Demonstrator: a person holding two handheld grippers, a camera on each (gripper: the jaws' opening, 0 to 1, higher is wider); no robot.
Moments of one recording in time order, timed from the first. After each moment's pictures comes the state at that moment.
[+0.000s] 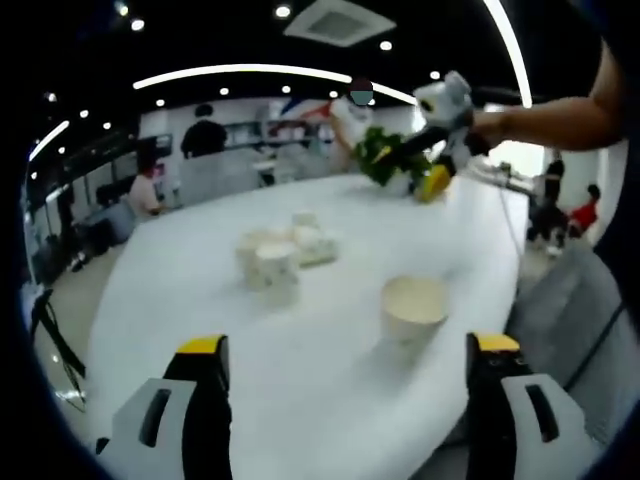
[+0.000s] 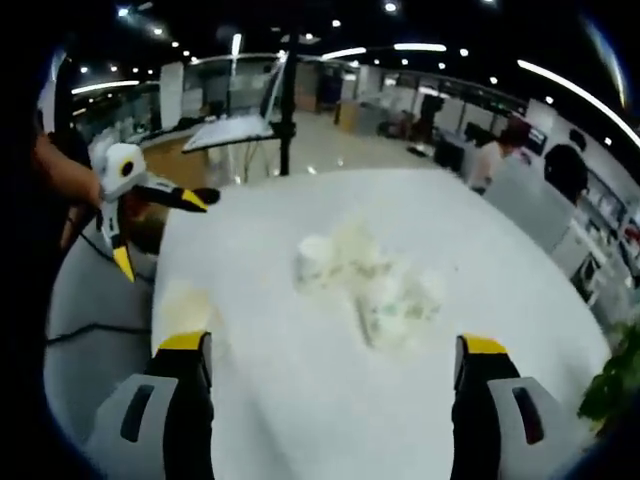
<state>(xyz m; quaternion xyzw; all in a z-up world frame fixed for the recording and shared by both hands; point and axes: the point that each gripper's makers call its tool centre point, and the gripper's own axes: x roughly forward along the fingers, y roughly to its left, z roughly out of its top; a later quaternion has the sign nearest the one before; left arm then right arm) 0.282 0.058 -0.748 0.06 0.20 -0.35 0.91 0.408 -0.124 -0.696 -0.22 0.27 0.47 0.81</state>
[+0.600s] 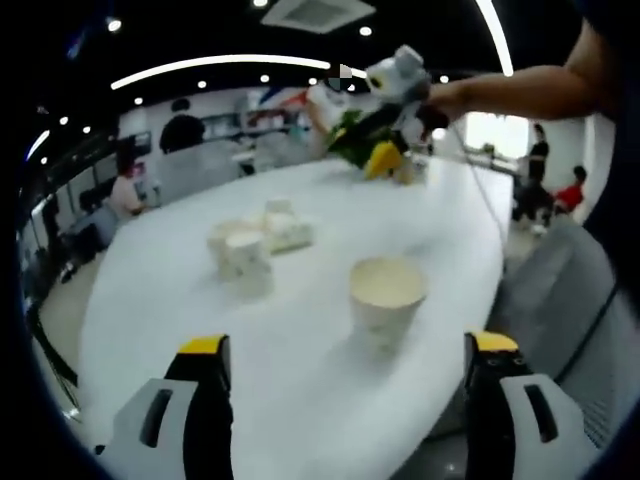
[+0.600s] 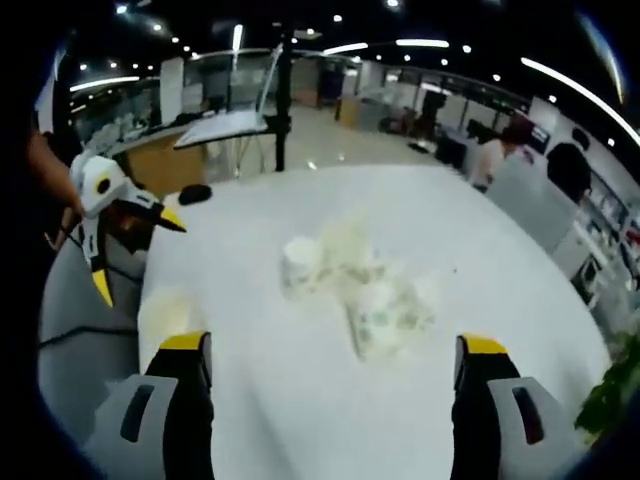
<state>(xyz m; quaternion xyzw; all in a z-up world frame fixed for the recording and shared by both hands) 0.269 0.040 -0.766 0.10 0.22 -0.39 0.89 0.430 -0.113 -0.710 -0.24 0.27 0.47 0.80</state>
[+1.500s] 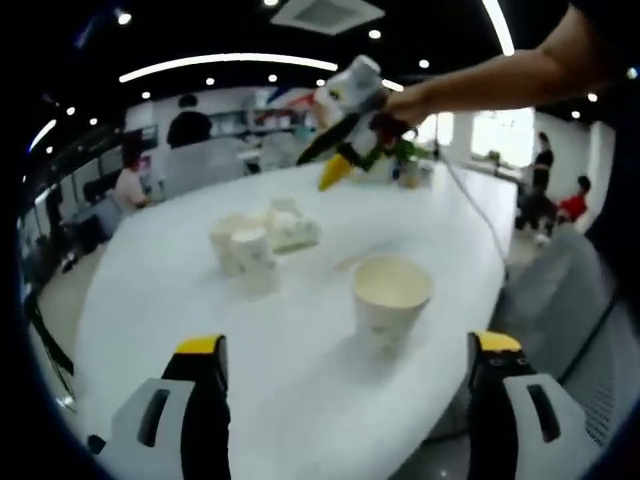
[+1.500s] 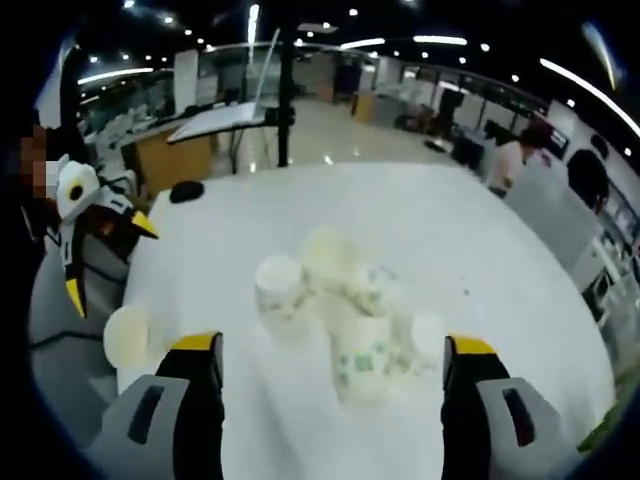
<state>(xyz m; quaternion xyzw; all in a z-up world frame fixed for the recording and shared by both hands) 0.271 0.045 -0.767 0.08 0.23 -0.37 0.90 0.485 -0.074 -0.728 -0.25 0.28 0.50 0.78</state>
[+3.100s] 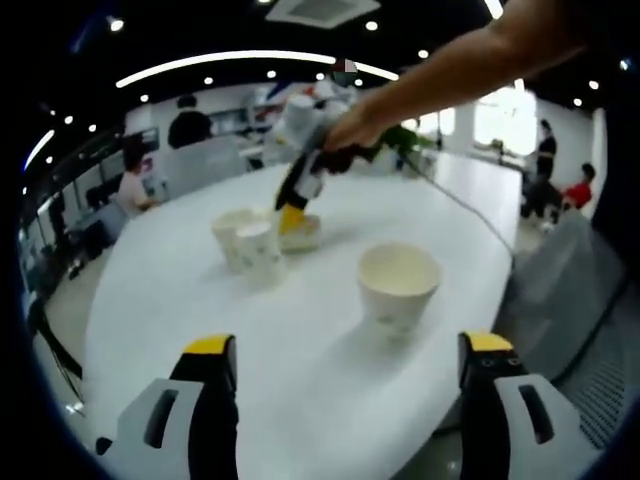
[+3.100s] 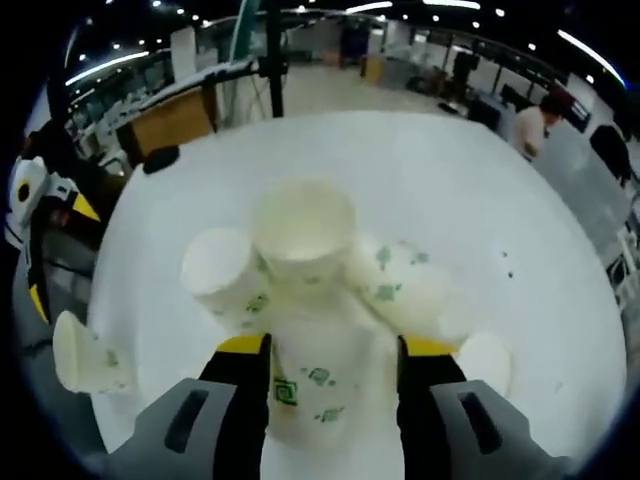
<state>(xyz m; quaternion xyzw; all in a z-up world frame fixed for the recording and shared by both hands) 0.273 0.054 -0.776 0.10 0.23 -0.36 0.90 0.529 -0.030 -0.817 -0.26 0.37 0.50 0.74</state>
